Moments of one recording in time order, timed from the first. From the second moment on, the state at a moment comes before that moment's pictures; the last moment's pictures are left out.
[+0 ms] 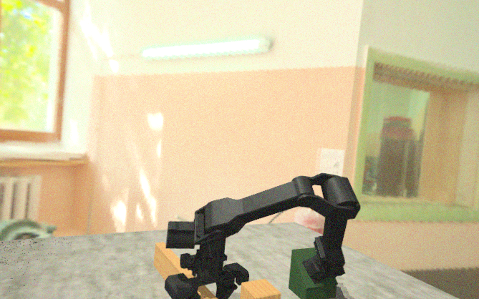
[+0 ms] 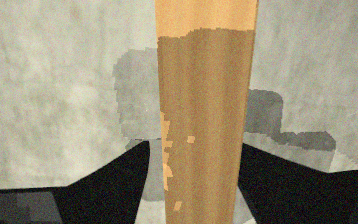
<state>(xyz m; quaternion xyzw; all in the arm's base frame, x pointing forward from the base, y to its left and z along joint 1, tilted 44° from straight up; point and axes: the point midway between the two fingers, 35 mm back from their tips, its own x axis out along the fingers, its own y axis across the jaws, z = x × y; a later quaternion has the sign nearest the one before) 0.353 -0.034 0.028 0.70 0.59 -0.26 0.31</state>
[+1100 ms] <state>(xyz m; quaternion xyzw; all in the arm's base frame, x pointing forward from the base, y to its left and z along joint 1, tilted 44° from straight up) 0.344 -0.032 0.027 0.71 0.58 -0.28 0.28</state>
